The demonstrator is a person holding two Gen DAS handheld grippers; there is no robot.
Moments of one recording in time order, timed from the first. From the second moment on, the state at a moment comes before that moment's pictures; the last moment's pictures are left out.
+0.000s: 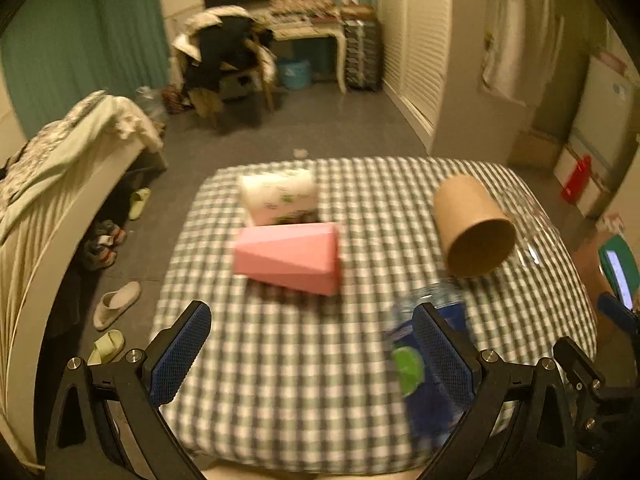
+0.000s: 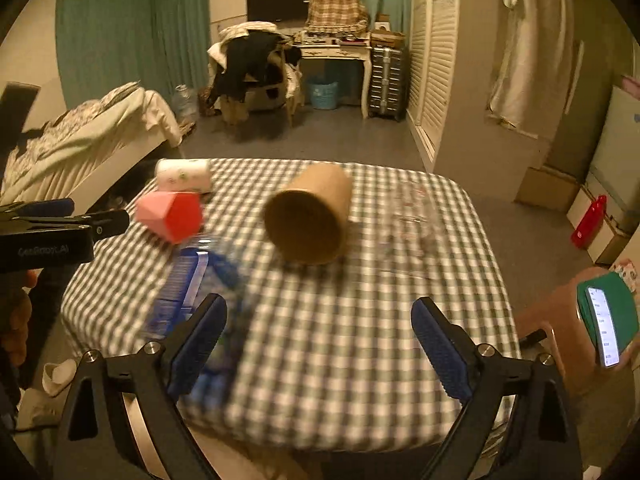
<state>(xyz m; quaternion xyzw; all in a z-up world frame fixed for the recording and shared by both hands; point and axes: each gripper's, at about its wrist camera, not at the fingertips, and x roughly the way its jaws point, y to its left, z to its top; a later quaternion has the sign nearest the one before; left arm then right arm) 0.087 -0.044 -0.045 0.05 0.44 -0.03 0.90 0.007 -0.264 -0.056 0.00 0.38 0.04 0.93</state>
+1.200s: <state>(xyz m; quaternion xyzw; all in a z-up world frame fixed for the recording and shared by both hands) 0.089 -0.128 -0.071 0.10 0.35 -0.05 0.93 0.014 -0.352 -0.083 0.07 0.38 -0.01 0.92</state>
